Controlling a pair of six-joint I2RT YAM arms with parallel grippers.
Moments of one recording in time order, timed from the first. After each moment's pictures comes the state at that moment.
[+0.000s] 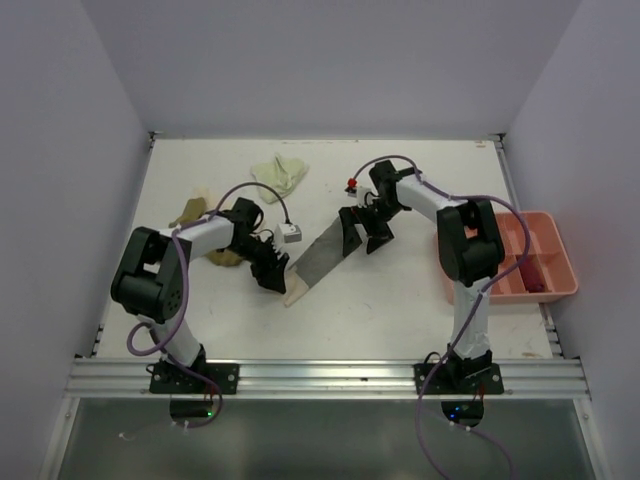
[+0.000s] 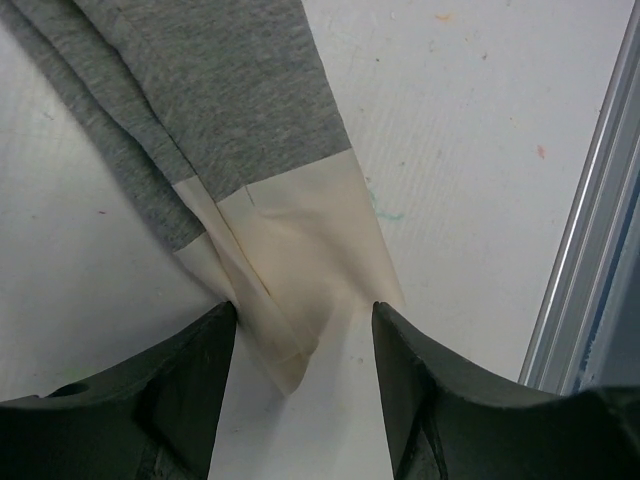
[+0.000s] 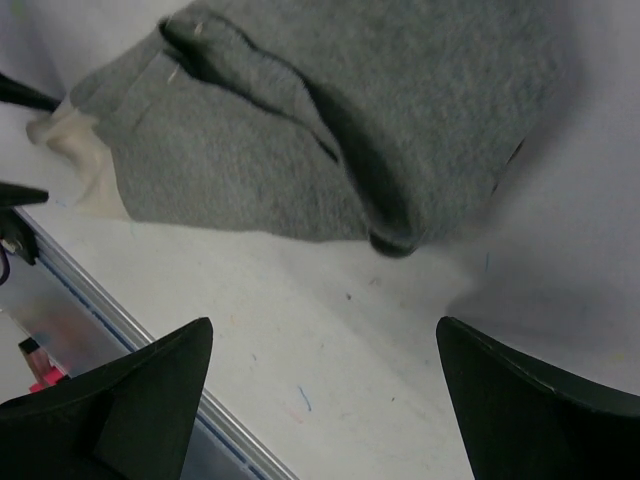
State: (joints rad) left arm -0.31 1.75 0.97 -0.64 0.79 0.65; right arm 0.36 2.06 1.53 -0.92 -0.57 -0.04
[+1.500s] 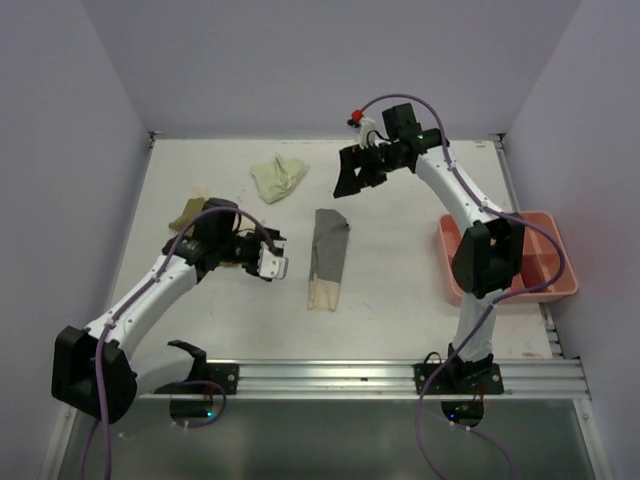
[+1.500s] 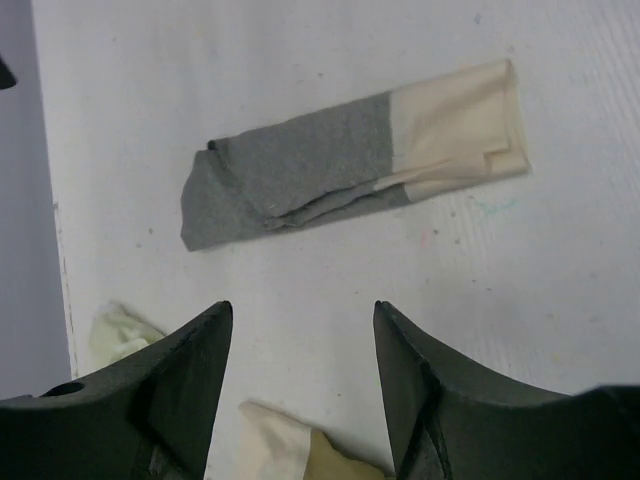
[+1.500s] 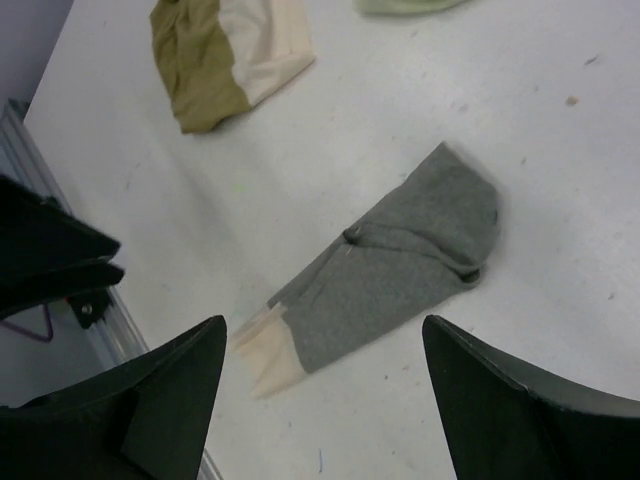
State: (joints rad) left arm -0.37 1.17 0.86 -0.51 0.77 1.23; right arm 0.34 2.01 1.94 -0.88 -0.64 -0.05
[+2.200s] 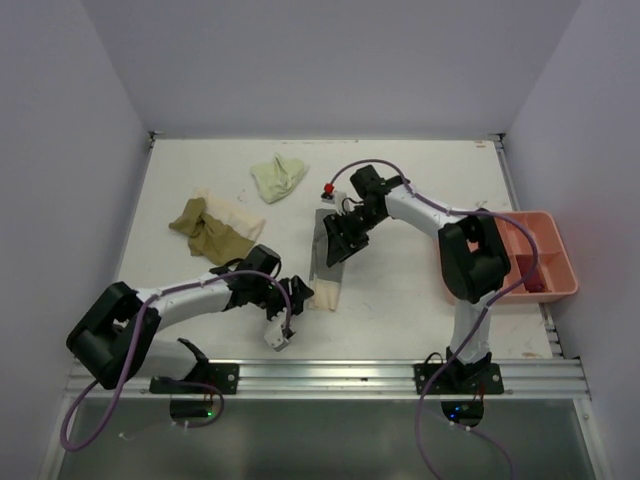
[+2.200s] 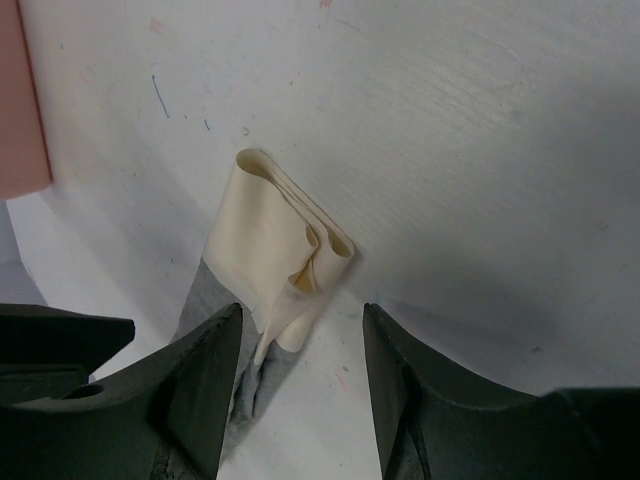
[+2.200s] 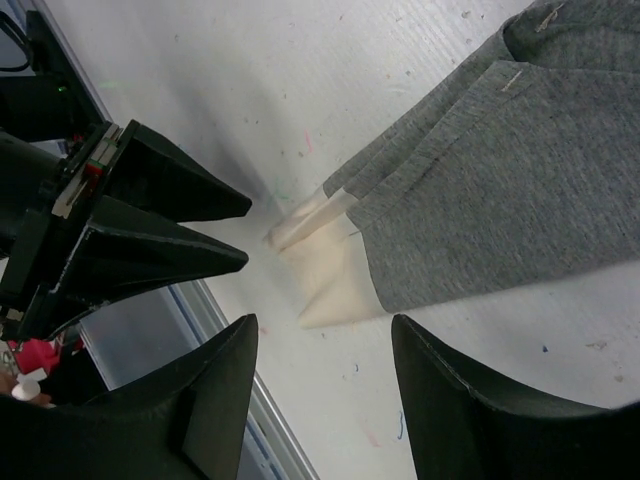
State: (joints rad) left arm -0.67 1.33 0.54 -0.25 0.65 2.00; right arm 0.50 1.96 1.46 -0.82 -0.74 -0.07
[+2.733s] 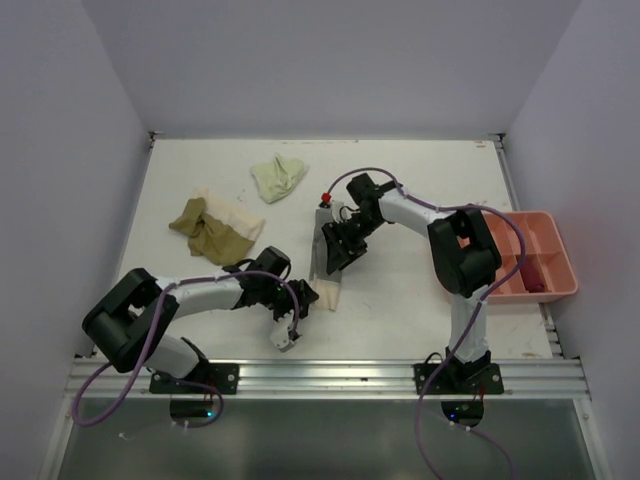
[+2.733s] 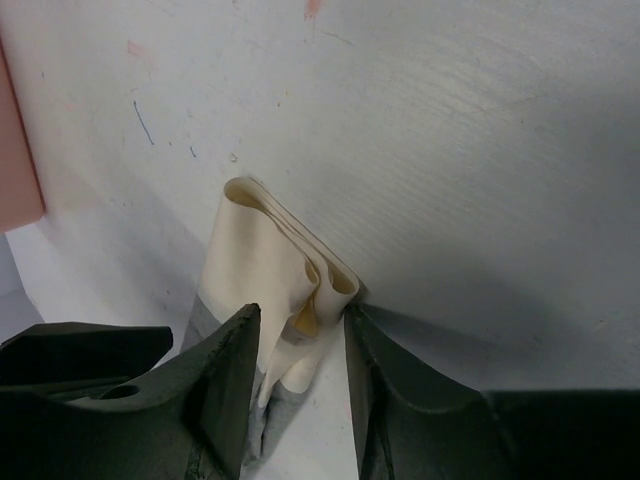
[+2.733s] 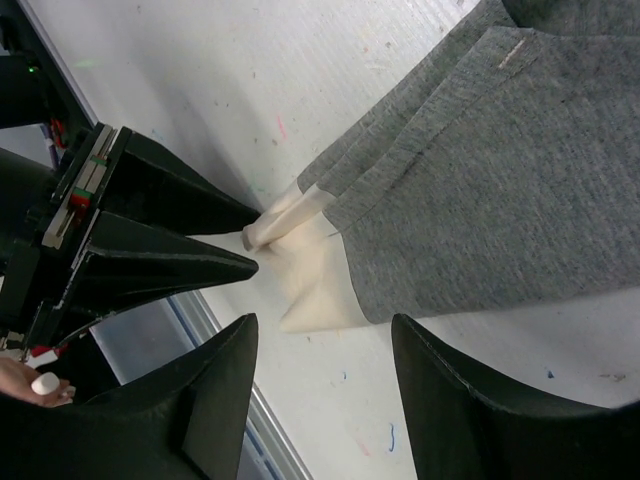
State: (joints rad) left arm -0.72 1.45 0.55 -0.17 0.63 2.03; right arm 0.50 2.03 1.45 -0.82 -0.75 -0.08
